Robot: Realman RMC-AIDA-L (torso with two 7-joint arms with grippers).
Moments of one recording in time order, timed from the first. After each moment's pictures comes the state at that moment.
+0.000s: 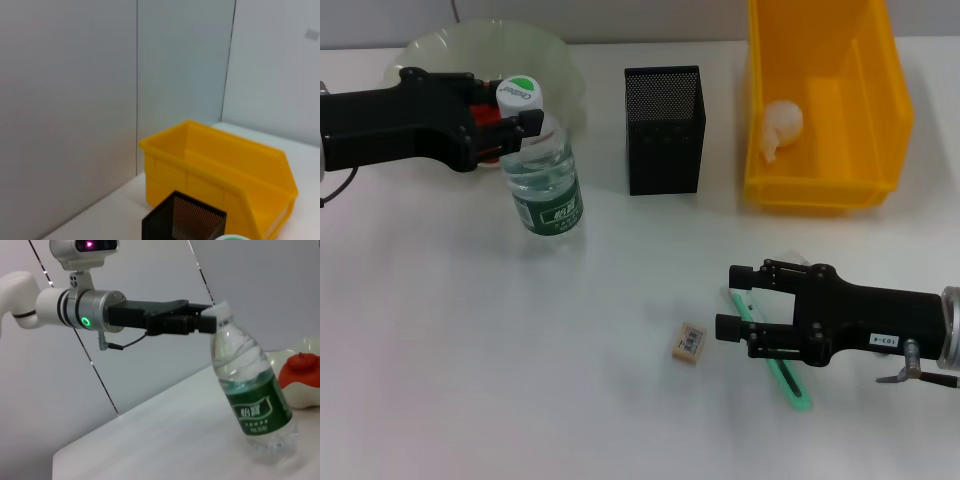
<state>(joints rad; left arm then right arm) -0.25 -2.07 1.14 1.39 1.84 1.32 -1.85 0.42 2.08 -0.87 -0.42 -1.80 -1.61 1.22</state>
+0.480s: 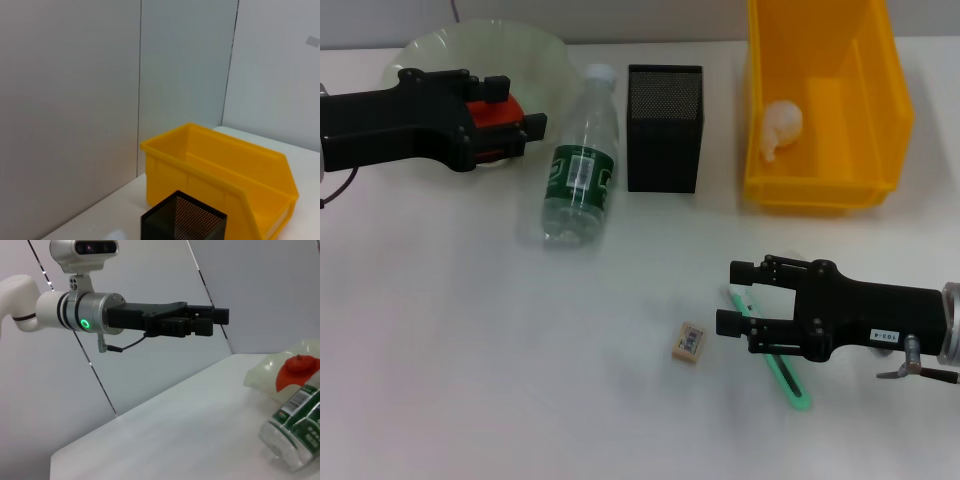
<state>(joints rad) -0.26 -2.07 1.13 1.37 1.83 1.32 -1.84 0.42 2.08 -0.86 -0.42 -1.80 -1.61 1.22</state>
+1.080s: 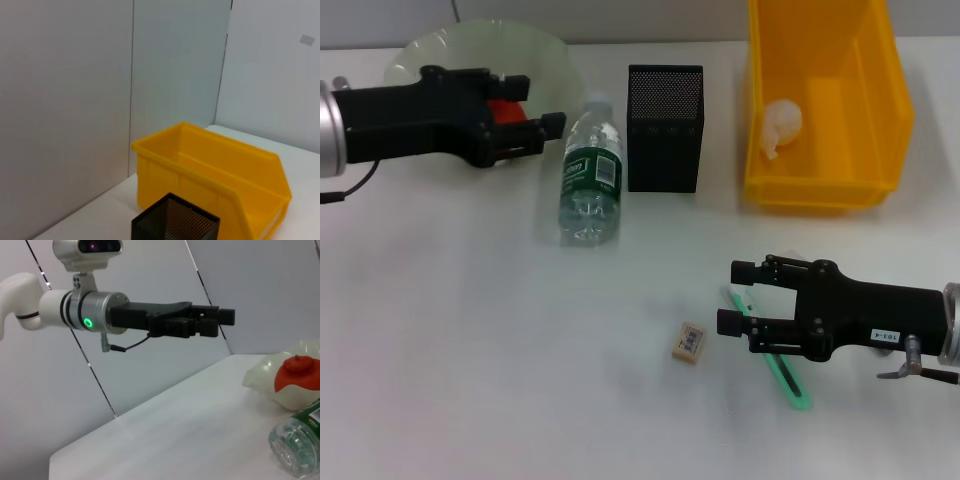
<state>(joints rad) -0.28 -2.07 1.14 1.34 1.84 1.32 -1.83 0.42 2.08 -0.86 -0.42 -1.80 -1.61 1.22</state>
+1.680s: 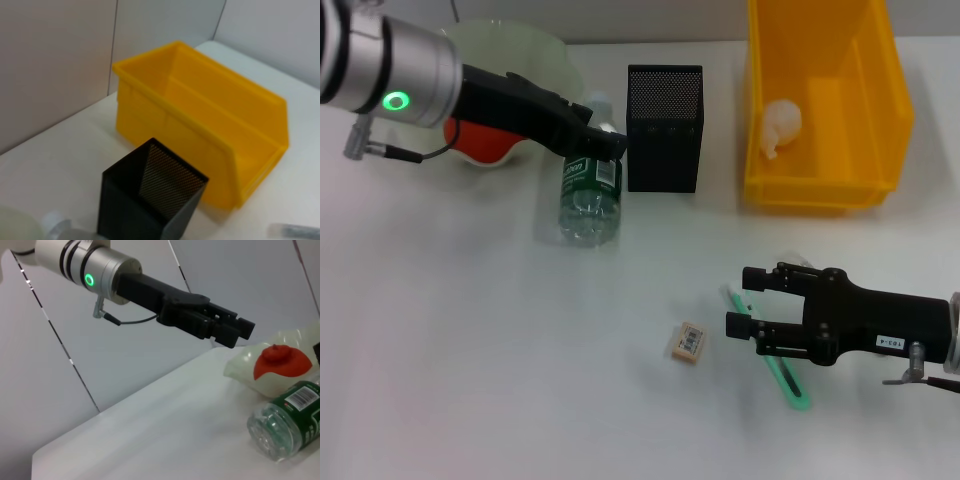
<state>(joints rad) -0.62 -2.07 1.23 1.32 2.27 1.41 -2.38 0.39 2.08 -0.86 -0.42 -1.80 -1.57 1.22</state>
